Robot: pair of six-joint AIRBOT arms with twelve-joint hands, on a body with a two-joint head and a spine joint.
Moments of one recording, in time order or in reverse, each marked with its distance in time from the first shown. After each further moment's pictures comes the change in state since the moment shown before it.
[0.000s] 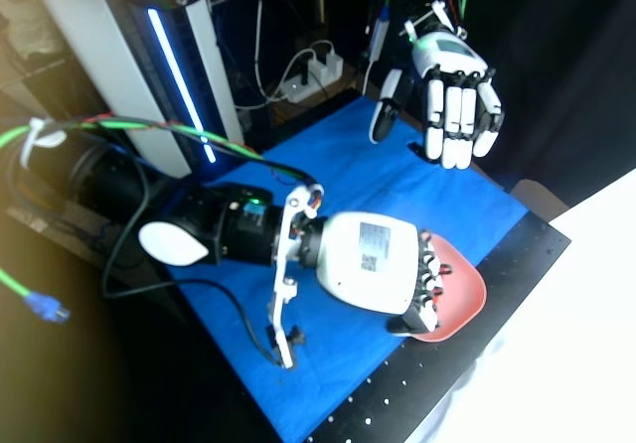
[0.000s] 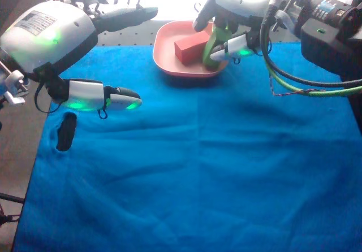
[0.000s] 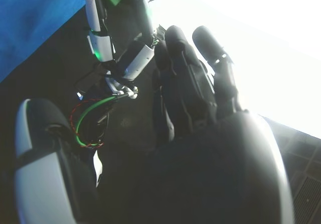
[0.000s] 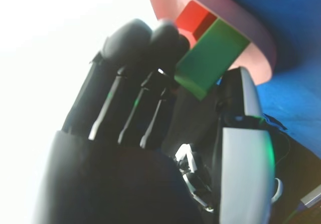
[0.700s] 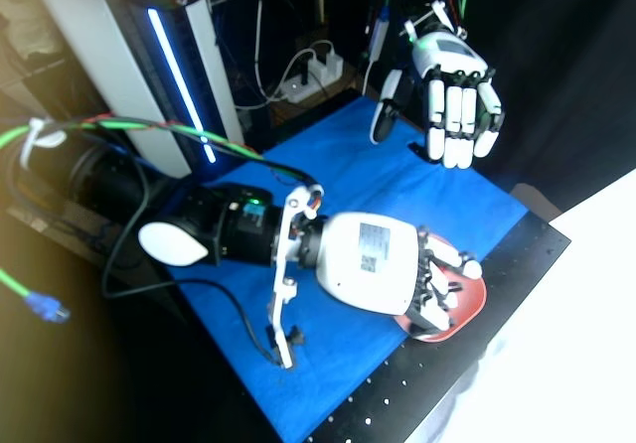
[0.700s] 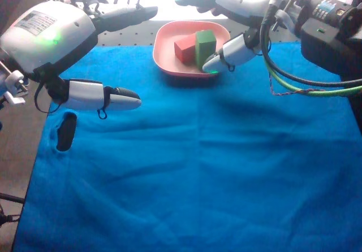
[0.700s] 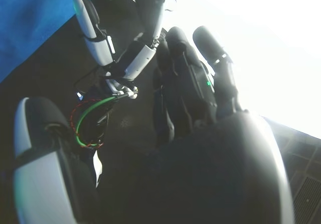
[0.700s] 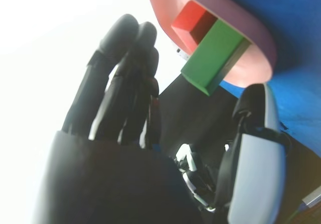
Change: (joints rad) left arm 0.000 0.000 0.000 0.000 0.001 0.000; right arm 0.000 0.000 0.000 0.001 0.000 0.007
